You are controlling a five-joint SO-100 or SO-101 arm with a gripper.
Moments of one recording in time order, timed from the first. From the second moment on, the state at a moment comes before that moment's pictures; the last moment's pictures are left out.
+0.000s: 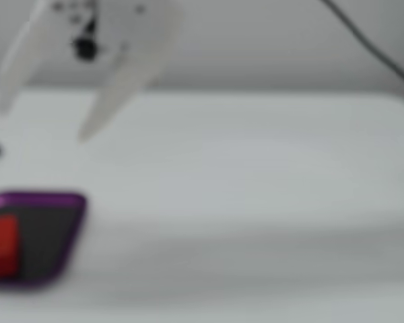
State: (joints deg) arm -3.1 57.7 21.7 89.5 -15.9
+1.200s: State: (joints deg) arm 4.8 164.4 138.3 65.7 -8.2
